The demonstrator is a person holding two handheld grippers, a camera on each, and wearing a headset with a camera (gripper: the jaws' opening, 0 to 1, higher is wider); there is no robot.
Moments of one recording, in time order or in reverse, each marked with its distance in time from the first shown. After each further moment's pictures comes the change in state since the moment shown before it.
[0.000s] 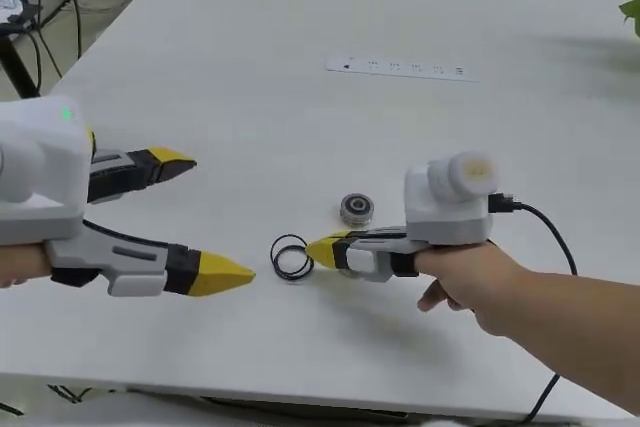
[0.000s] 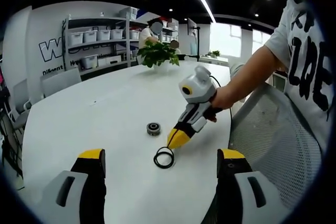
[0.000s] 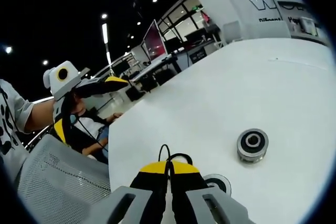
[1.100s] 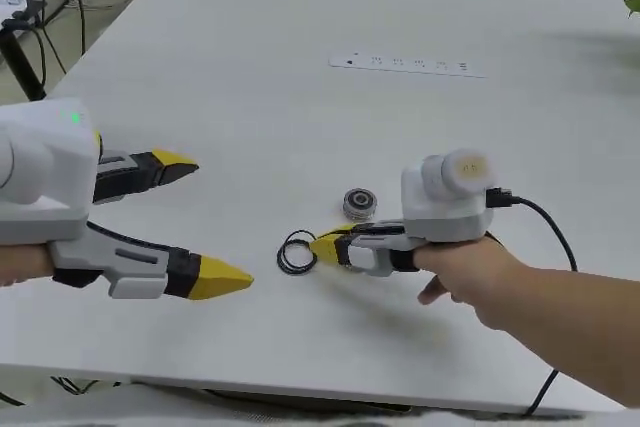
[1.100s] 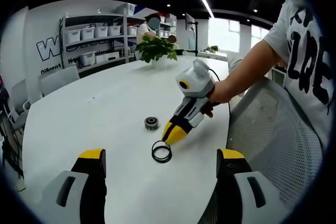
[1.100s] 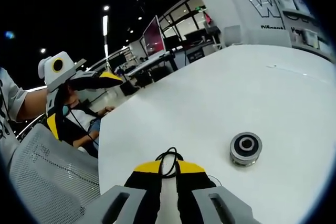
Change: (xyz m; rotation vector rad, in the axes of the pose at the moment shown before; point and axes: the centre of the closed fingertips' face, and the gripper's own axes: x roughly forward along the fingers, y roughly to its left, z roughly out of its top) left arm -0.002 -0.004 -0.009 0.016 0.037 -0.010; right arm 0.001 -0.009 -0.003 -0.079 0.020 -0.064
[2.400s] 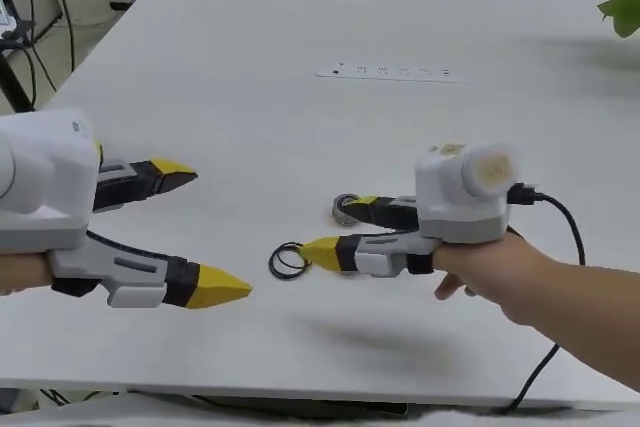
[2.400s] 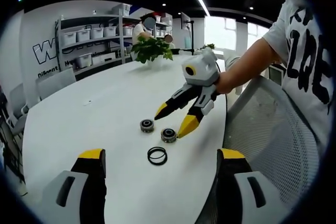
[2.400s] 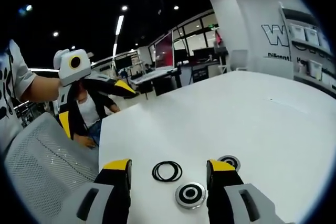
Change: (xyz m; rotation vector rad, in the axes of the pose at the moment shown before) left arm -0.001 -0.010 0.008 0.028 0.006 -0.019; right arm -0.041 0.009 0.026 -0.192 -0.097 -0.046
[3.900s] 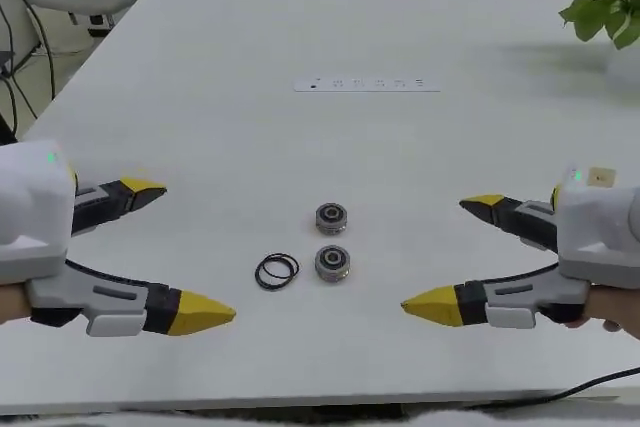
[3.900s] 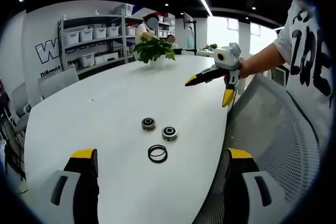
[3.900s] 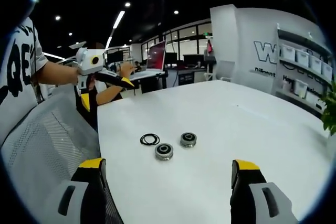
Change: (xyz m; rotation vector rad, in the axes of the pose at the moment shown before) left arm -0.004 -0.002 -0.004 -0.007 0.001 0.025; right arm -0.121 -0.008 -0.024 -0.117 0.004 -0.153
